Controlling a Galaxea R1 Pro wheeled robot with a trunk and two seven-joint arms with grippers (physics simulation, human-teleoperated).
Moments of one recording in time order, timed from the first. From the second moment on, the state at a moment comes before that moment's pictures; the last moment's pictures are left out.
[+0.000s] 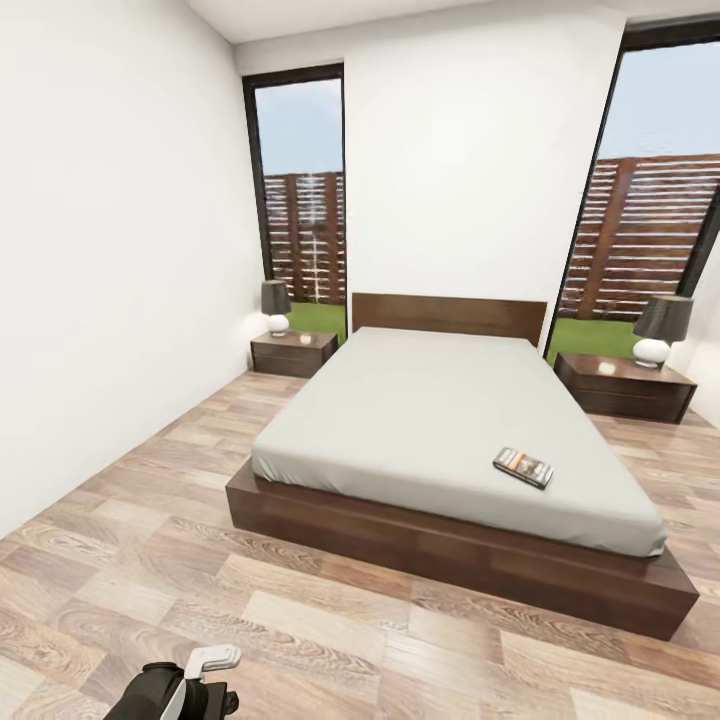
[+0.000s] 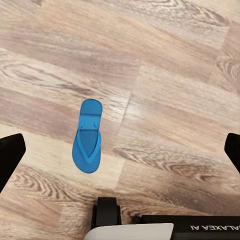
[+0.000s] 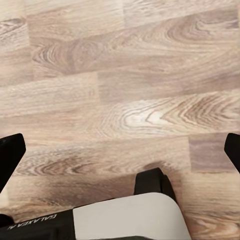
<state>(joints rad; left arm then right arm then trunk) -0.34 0.07 0.08 -0.64 0.00 0.64 -0.11 -0.01 -0.22 -0.13 -0.57 -0.39 0.26 0.26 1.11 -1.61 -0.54</state>
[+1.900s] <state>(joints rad) -0.34 0.06 0.08 -0.61 0.00 0.51 -0.11 -0.01 -0.22 -0.13 -0.57 -0.39 0.26 0.26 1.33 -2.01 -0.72</state>
